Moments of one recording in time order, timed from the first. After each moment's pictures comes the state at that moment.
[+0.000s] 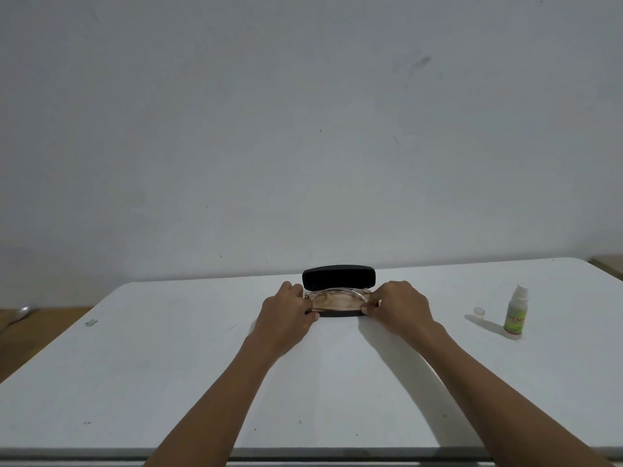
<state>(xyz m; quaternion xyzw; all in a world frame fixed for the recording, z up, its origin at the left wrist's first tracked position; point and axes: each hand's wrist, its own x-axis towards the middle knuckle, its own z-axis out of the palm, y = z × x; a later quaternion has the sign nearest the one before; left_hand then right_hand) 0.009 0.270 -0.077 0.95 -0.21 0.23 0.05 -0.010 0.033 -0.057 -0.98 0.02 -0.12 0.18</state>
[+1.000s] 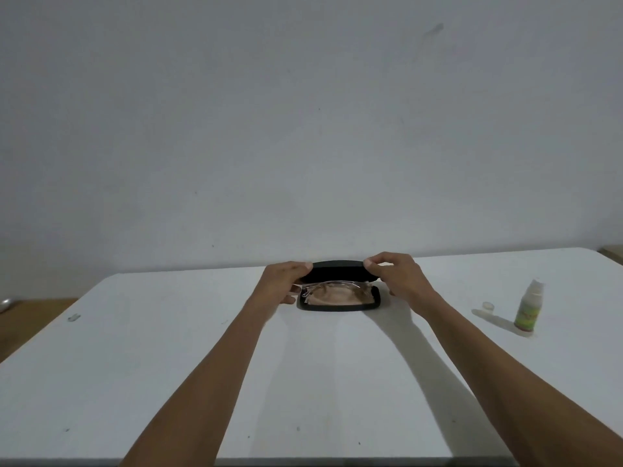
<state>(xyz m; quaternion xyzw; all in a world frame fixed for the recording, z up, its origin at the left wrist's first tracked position) 0.057 0.272 -0.052 0.79 0.00 -0.05 0.61 0.038 0.015 -0.055 -0.81 0.04 -0.07 0.58</state>
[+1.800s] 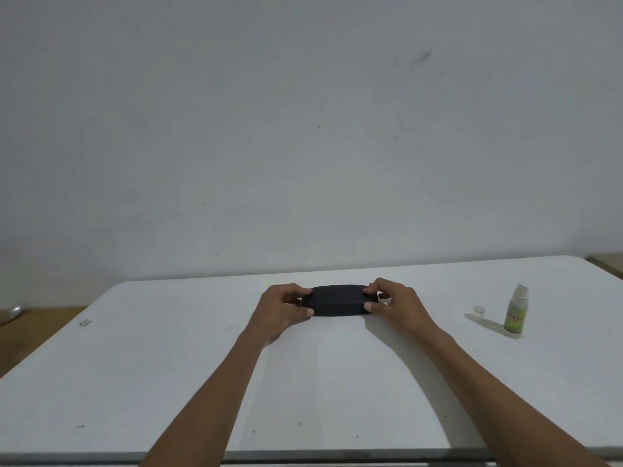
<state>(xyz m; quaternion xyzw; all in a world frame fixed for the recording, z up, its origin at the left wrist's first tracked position) 0.036 0.286 -0.088 0.76 -0.08 -0.02 0.64 -0.001 0.012 -0.086 -0.87 -0.05 -0.09 0.49</state>
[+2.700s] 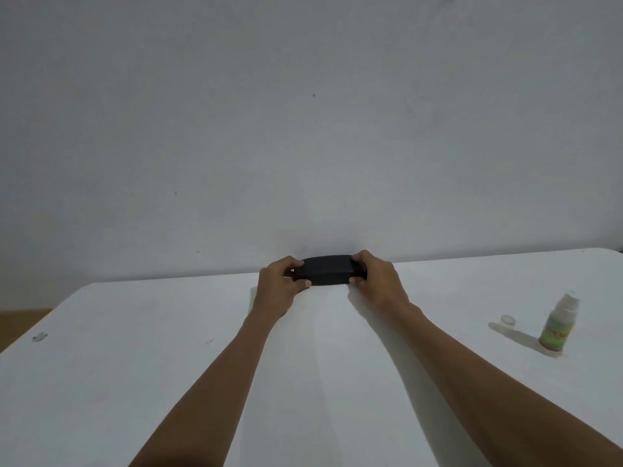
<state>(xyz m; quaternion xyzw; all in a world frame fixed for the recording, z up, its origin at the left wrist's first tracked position) 0.113 0.262 -0.089 0.86 -0.08 0.15 0.48 0.090 0.044 -0.086 -0.91 -0.02 -0.14 0.39</state>
